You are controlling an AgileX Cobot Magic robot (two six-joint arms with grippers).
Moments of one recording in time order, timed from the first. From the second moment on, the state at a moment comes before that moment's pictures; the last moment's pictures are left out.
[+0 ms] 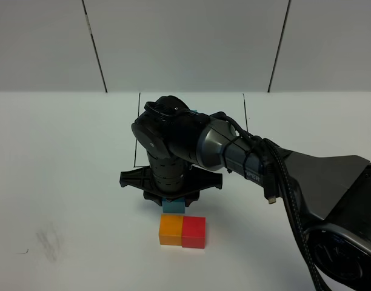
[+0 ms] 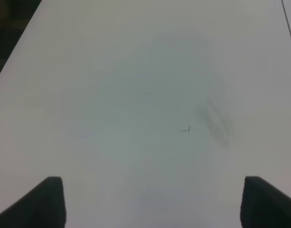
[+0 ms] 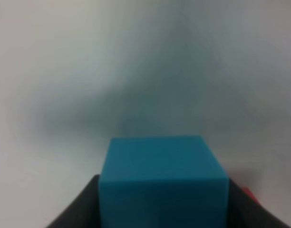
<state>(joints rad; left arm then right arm) 0.10 -0.01 -0.51 0.08 1.08 -0.07 0.82 2.33 -1.96 -0.14 1.15 0.94</state>
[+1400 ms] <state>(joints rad) 0.10 -0.01 -0.51 0.09 1.08 -0.07 0.82 2.41 -1.96 -0.06 1.13 0.90</state>
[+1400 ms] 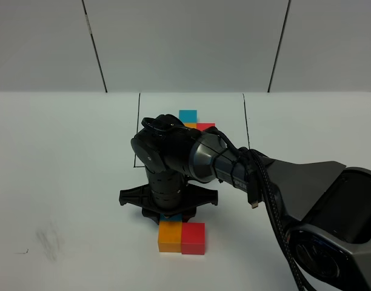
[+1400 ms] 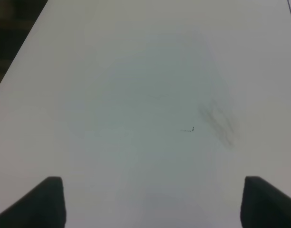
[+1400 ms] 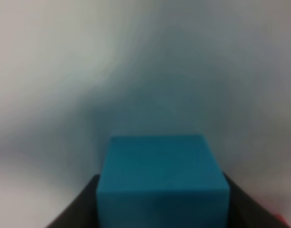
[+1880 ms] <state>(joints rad) 0.10 -0.01 -0.51 0.09 1.08 -0.07 0.82 2.41 -1.96 -0.07 1.14 0.90</state>
